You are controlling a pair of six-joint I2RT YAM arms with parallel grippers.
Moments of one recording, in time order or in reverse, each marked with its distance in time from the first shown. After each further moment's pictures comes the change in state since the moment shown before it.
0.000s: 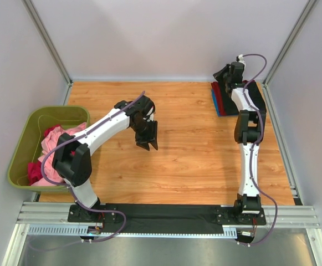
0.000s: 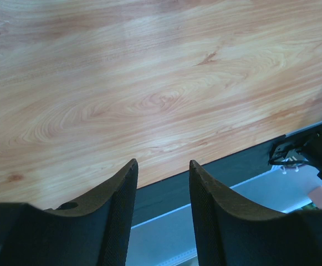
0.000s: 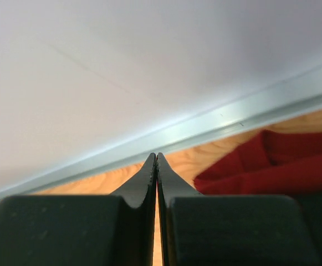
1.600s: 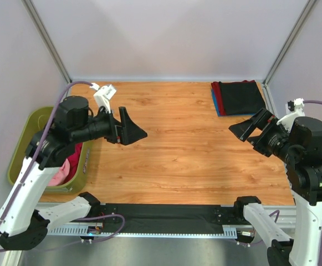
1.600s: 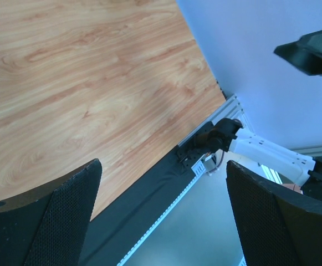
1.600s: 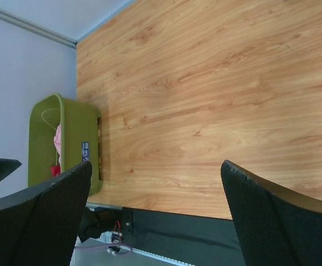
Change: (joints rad) left arm -0.007 -0.705 0.088 0.067 0.088 0.020; right arm 0.104 -1.836 -0.793 -1.152 -0.065 -0.030
